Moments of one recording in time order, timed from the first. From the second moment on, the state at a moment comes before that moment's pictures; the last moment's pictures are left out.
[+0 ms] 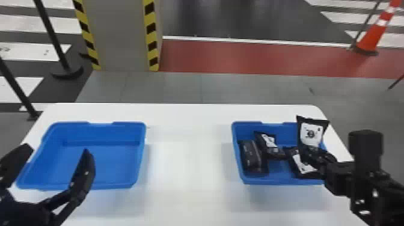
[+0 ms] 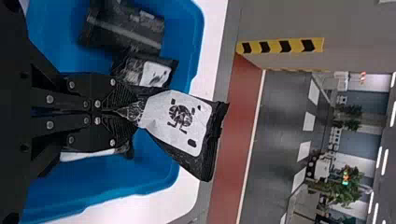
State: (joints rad) left arm 0.80 0.04 0.12 -2.29 0.07 -0.20 -0.13; right arm 0.30 -0.12 -0.26 -2.13 0.14 0.77 0.38
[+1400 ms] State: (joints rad) left arm 0.80 0.04 0.12 -2.29 0.07 -0.21 -0.13; right arm 0.88 -0.04 -0.23 -2.45 -0.17 -0.04 0.32
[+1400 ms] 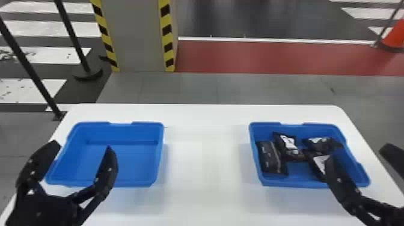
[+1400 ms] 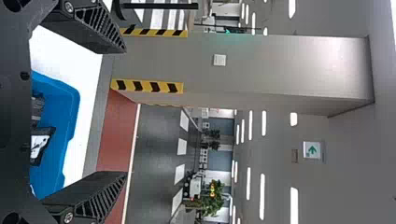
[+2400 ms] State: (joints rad) left arm 0.80 0.04 0.12 -2.30 0.07 -0.22 -0.13; right arm 0.92 -0.03 -0.25 -2.47 -0.18 -0.03 0.27
